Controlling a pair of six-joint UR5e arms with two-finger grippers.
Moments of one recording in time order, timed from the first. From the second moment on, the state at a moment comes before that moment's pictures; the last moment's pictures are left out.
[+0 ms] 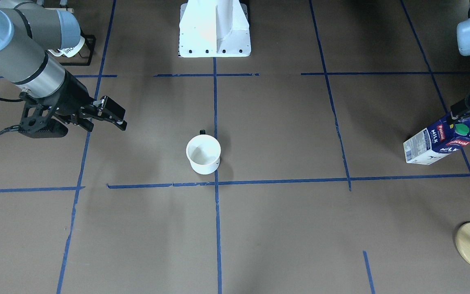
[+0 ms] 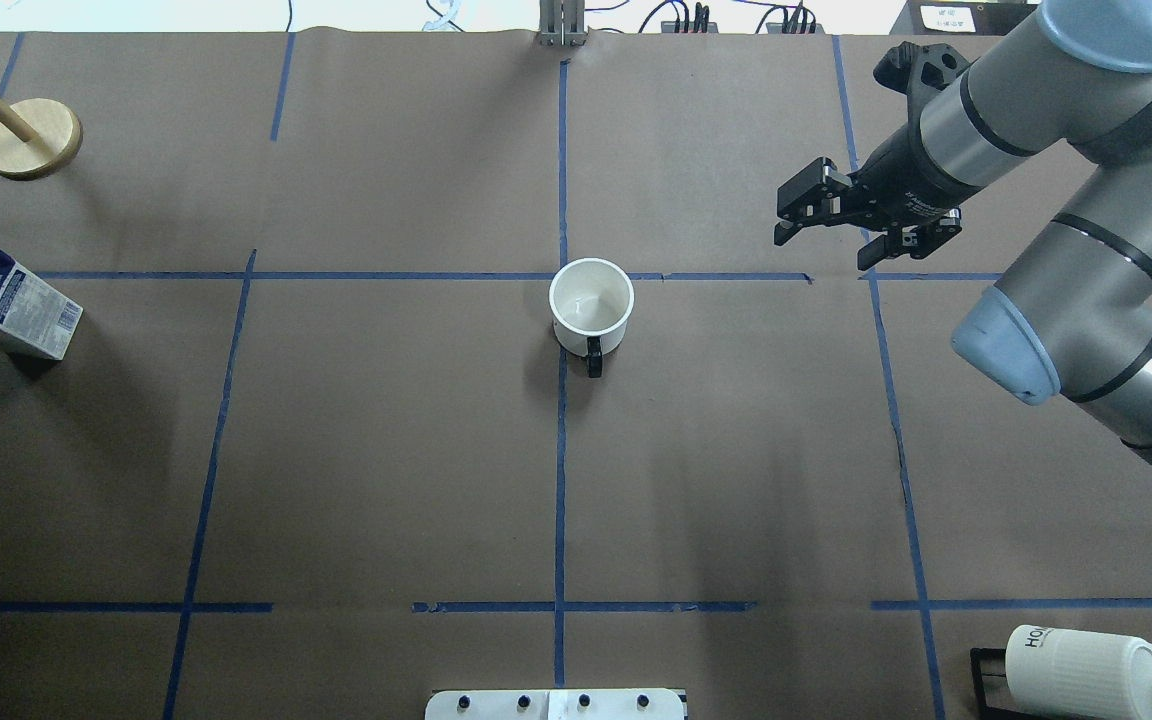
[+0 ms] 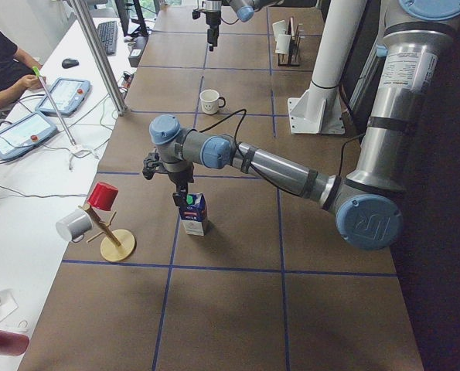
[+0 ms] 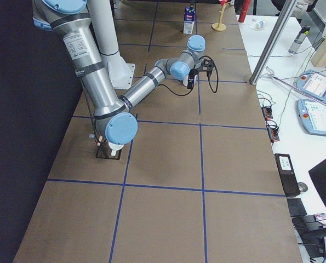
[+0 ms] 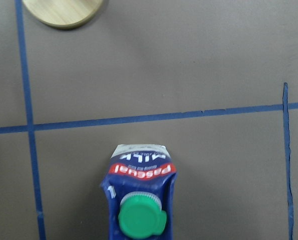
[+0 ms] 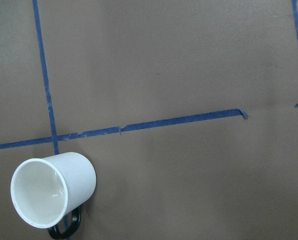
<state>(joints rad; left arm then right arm) -1.32 -1.74 -1.72 -1.47 -2.38 -0.25 0.92 -1.16 1.84 -1.40 2.30 1.16</state>
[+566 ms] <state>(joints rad) -1.27 -1.74 -1.67 -1.51 -2.38 -0.25 0.92 -1.17 1.84 -1.40 2.29 1.16</state>
